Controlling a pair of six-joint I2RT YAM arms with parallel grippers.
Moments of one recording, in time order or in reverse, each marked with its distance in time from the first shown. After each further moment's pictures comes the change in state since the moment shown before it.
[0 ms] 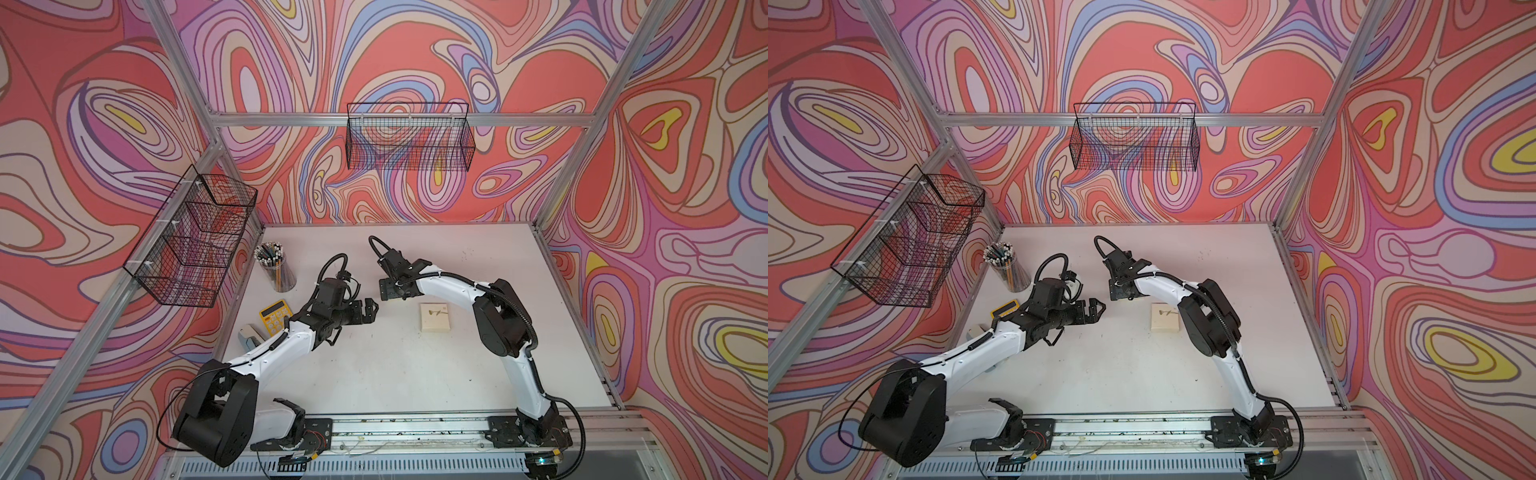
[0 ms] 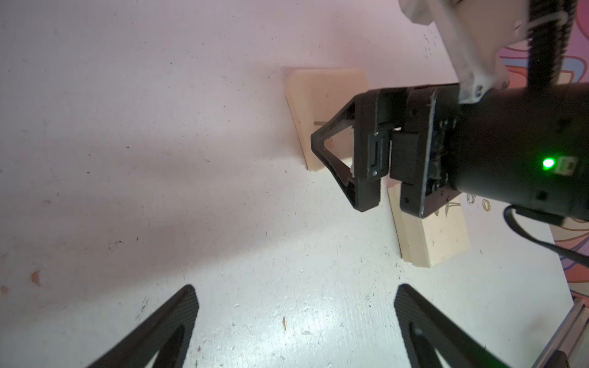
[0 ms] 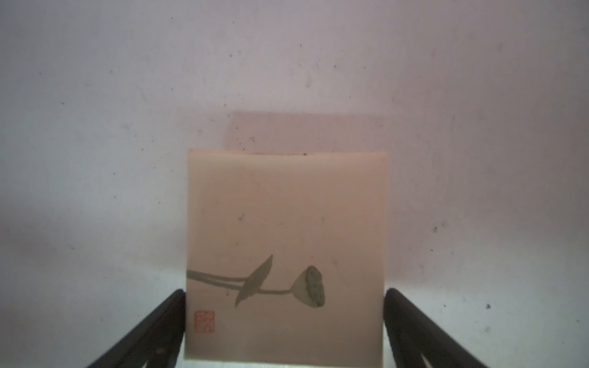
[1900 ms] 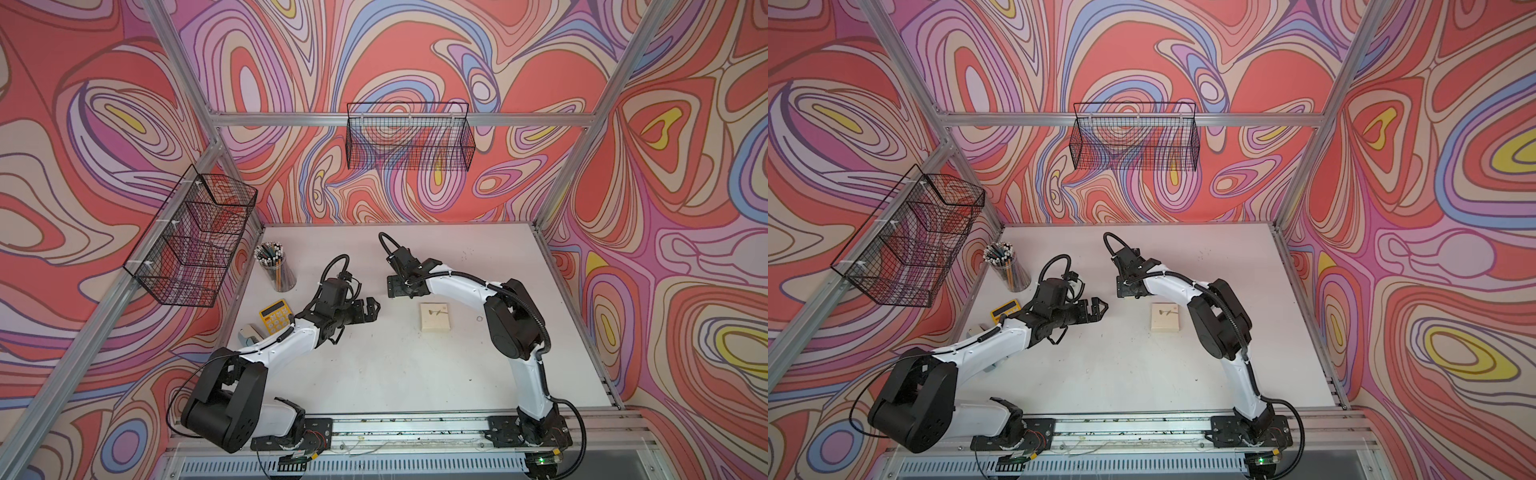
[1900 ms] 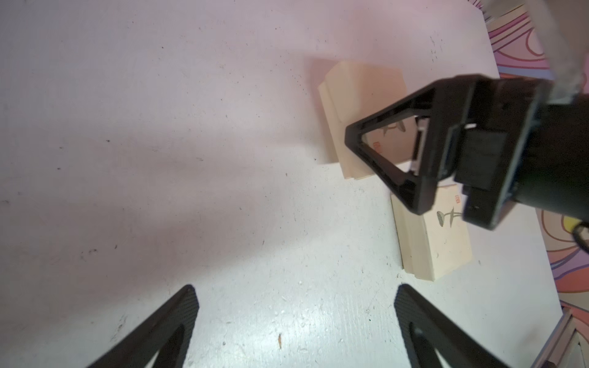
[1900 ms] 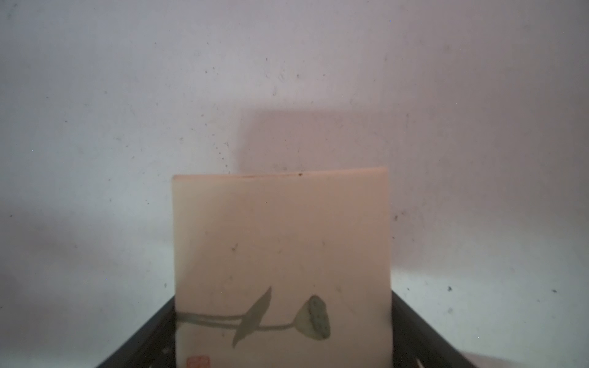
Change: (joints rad) left arm 0.000 0.076 -0.009 0.077 0.021 -0.056; right arm -0.035 -0.126 -0.138 0.079 -0.043 0.013
